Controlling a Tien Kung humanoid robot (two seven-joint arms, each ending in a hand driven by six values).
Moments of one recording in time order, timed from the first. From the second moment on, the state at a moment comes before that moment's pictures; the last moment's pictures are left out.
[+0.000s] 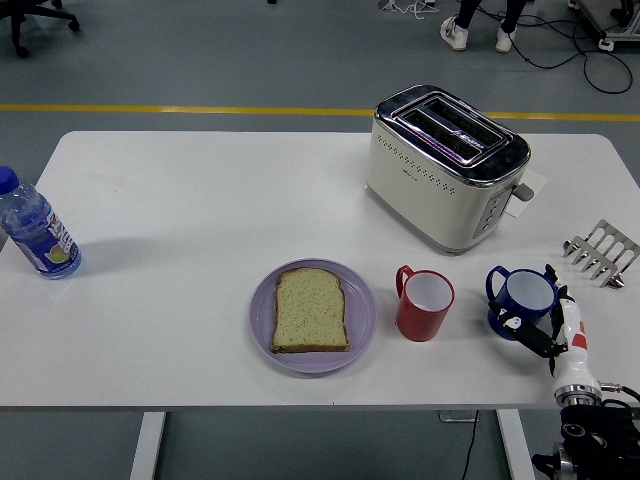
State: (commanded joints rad) left arm -0.11 0.00 -0.17 -0.20 0.53 0.05 0.07; right arm 0.10 -0.10 1.12 0.99 -1.06 -0.49 0.42
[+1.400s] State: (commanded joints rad) left arm -0.11 0.00 -0.18 -0.20 0.54 0.05 0.07; right arm 0.15 -0.10 1.11 0.96 -0.89 -0.56 0.55
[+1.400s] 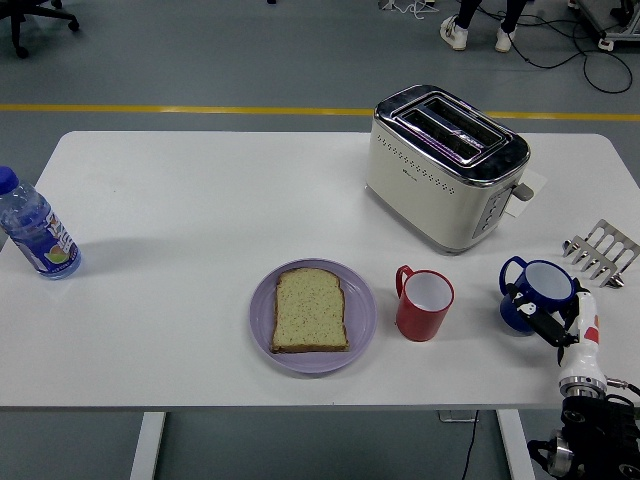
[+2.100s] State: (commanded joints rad) left arm -0.10 0.00 -0.16 -0.20 0.53 0.05 0.07; right arm 0.11 -0.16 1.29 1.57 -1.45 -0.40 0.04
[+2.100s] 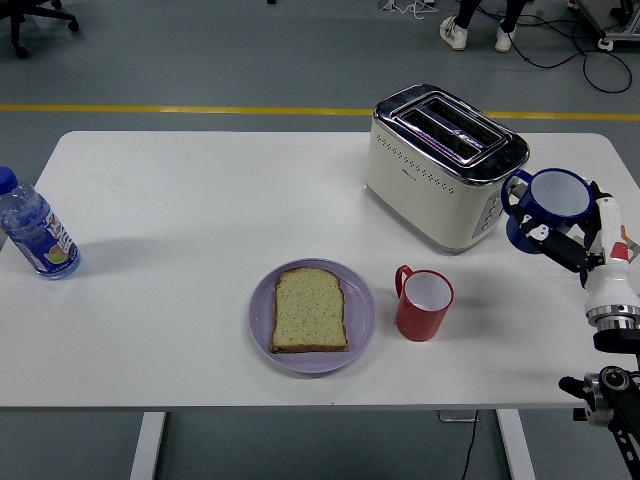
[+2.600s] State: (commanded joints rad) left arm -0.10 0.01 -0.18 -0.20 0.53 0.05 0.07; right arm 0.31 -0.18 1.04 1.72 -1.87 -0.22 -0.56
